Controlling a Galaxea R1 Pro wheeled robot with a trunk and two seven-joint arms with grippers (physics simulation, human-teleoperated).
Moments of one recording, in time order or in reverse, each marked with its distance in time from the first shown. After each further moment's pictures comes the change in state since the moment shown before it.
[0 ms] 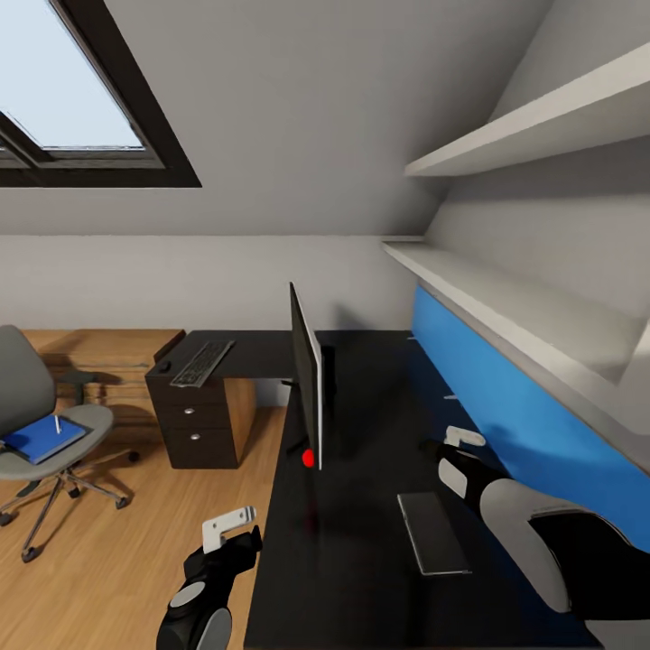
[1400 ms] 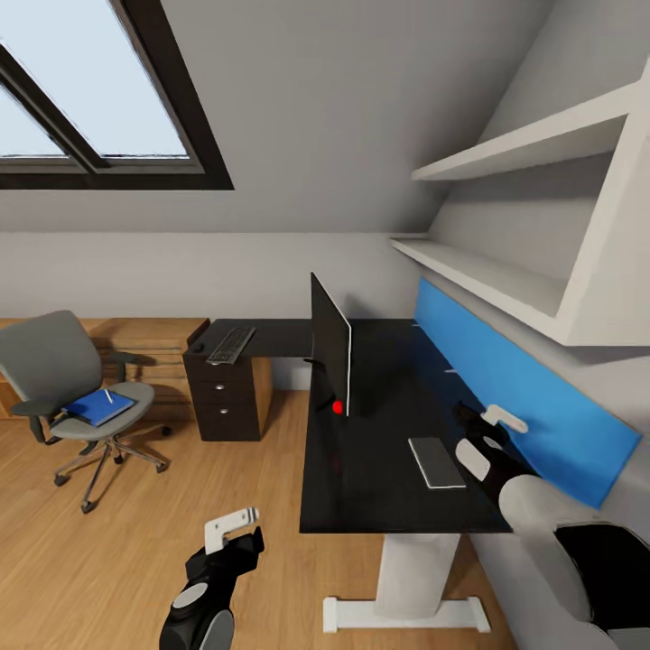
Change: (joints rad) left arm 0.000 0.000 -0.011 0.005 -0.001 -0.003 0.006; right arm 0.030 -0.072 -0.016 -0.188 -0.234 -0.280 -0.121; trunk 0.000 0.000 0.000
